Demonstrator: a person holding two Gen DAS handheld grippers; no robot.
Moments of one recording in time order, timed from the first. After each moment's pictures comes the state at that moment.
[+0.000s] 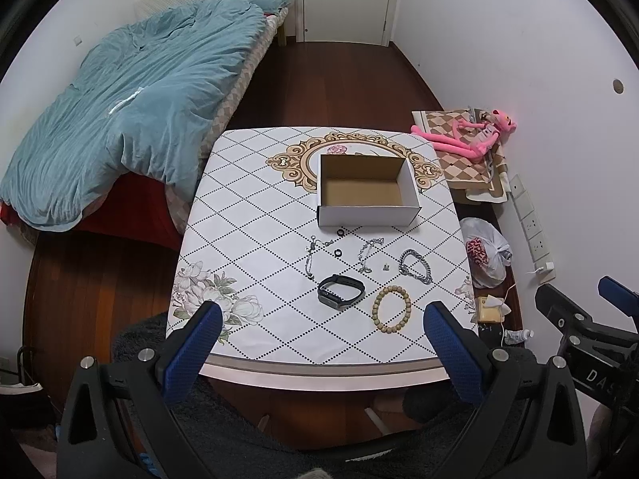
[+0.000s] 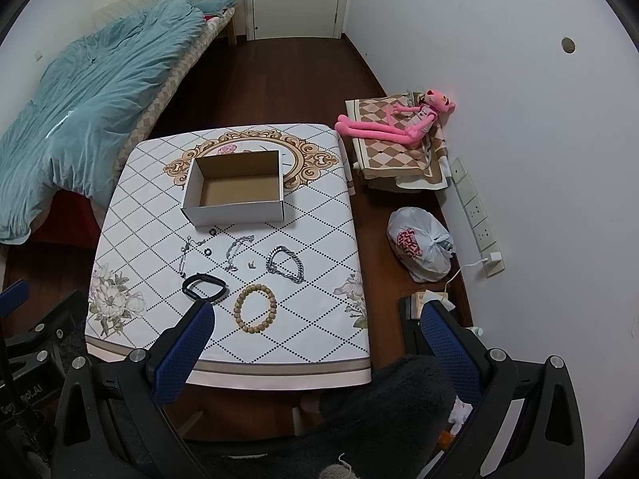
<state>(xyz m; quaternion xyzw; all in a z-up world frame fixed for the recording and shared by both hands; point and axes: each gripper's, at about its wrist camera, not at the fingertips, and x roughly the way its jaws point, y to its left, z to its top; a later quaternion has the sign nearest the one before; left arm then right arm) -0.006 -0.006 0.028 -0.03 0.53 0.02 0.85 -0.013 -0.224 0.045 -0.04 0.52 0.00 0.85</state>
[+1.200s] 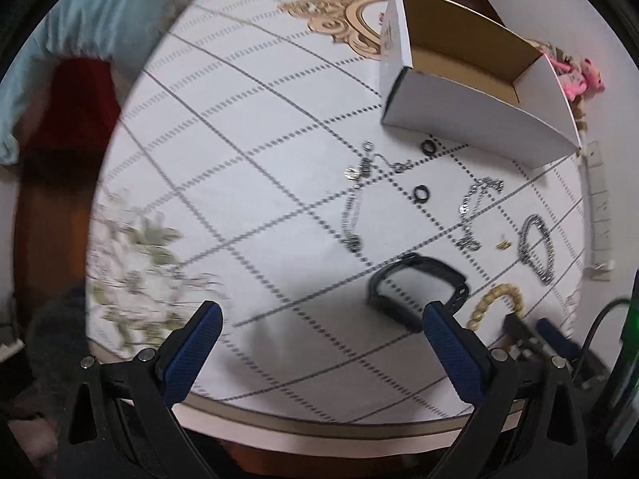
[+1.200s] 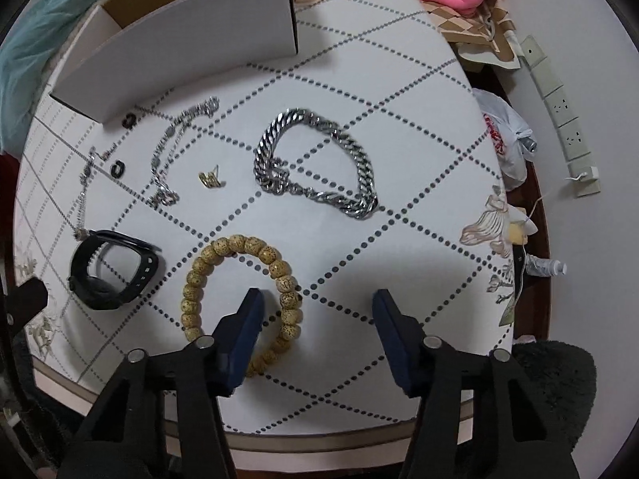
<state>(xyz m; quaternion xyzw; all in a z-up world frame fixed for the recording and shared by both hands) 0.091 0.033 -0.205 -0.09 0.67 0.06 0.73 0.070 -0.187 -0.242 0.00 0.67 0.00 0.74</state>
